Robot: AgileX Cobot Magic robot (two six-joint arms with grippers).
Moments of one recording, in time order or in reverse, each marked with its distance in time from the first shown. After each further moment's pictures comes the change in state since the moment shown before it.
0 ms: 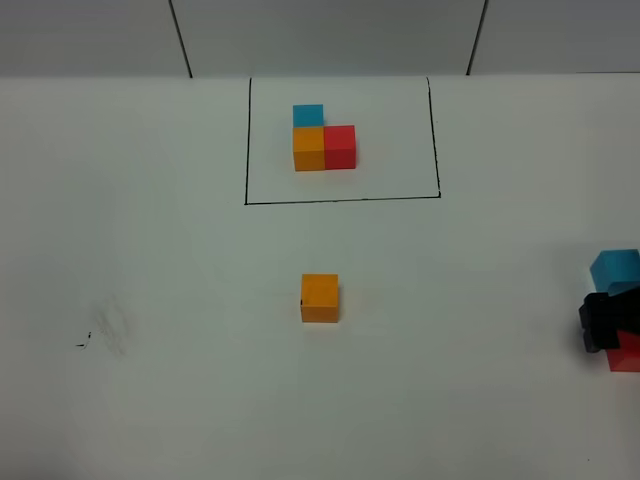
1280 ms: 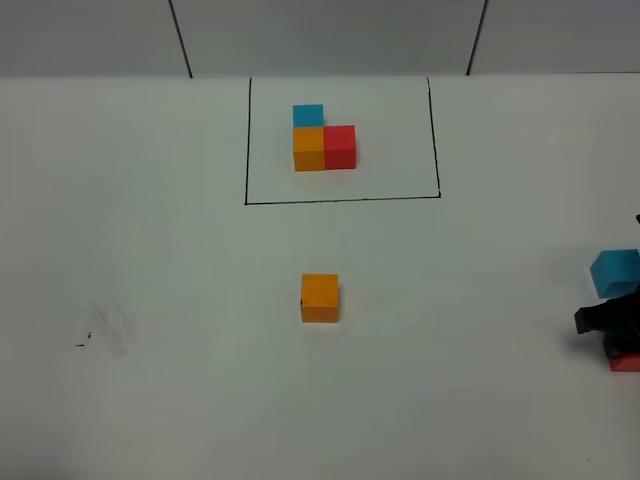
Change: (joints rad) left arm 0.000 0.000 0.000 0.000 0.000 0.001; right arm 0.000 0.044 0.000 0.000 -0.019 0.000
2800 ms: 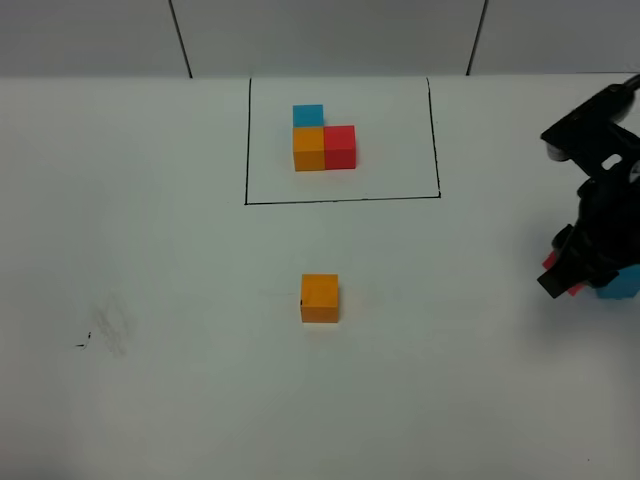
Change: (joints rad) left arm 0.000 0.000 0.000 0.000 0.000 0.002; right arm 0.293 -0.177 -0.334 0.045 0.395 -0.448
